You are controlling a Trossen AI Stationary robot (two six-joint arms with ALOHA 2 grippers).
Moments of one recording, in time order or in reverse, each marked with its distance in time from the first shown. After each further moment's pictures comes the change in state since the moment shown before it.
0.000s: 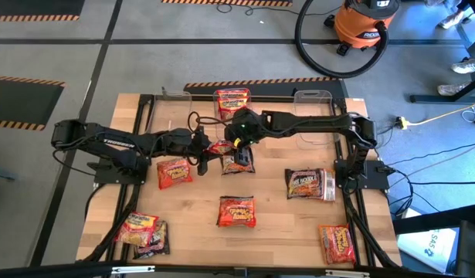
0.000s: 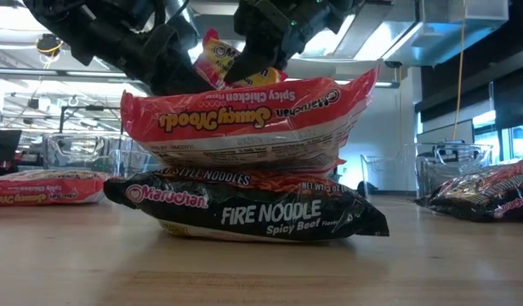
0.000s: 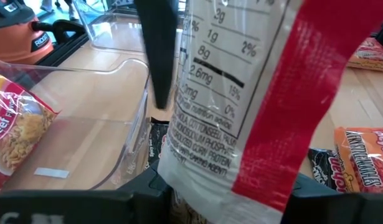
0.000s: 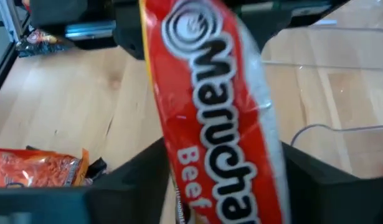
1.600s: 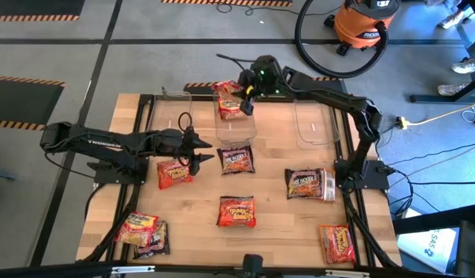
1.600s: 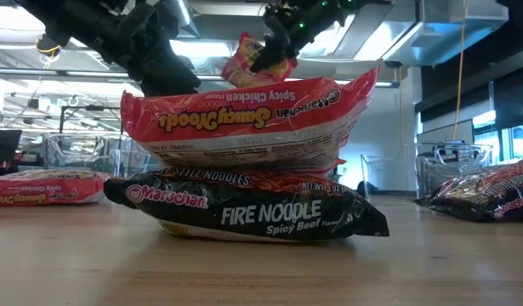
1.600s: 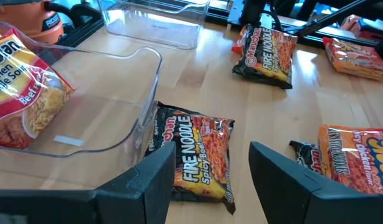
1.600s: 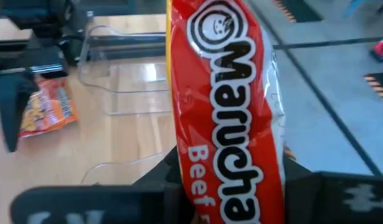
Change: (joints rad) left arm -0.045 -0.192 0.001 -0.232 -0.072 -0.109; right arm -0.323 -0.038 0.237 -0.099 0.087 -0.149
